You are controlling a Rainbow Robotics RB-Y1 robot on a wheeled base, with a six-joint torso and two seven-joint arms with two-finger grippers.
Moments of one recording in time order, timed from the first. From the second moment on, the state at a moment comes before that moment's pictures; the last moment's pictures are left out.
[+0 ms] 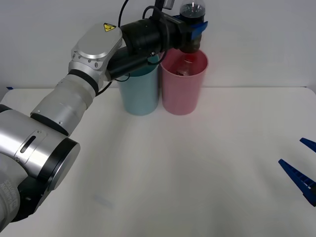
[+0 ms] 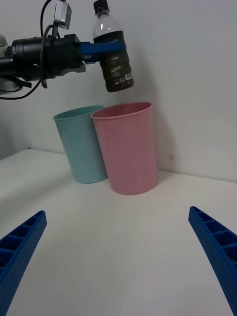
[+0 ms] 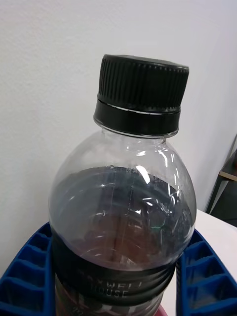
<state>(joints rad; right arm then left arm) 0.35 -0.40 -0.52 -1.66 0.96 -1.22 0.00 -1.16 0.19 -0.22 -0.74 -1.31 -0.56 0.27</state>
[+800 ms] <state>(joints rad) 0.35 -0.40 -0.52 -1.66 0.96 -1.22 0.00 -1.13 0.23 -0.23 -0.74 -1.24 -0.62 0.27</state>
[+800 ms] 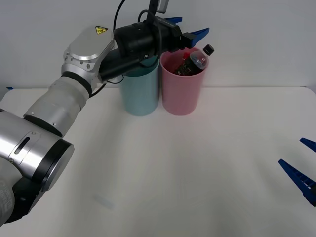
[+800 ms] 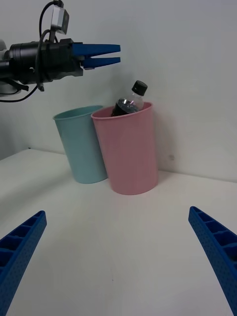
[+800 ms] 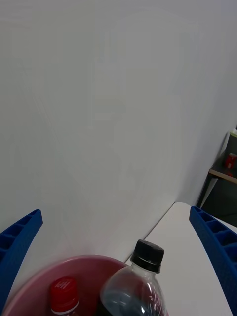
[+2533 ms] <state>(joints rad) 0.35 -0.40 -0.52 -1.66 0.96 -1.22 0.00 -0.11 0.60 0.41 -1.50 -1.11 -1.10 0.16</state>
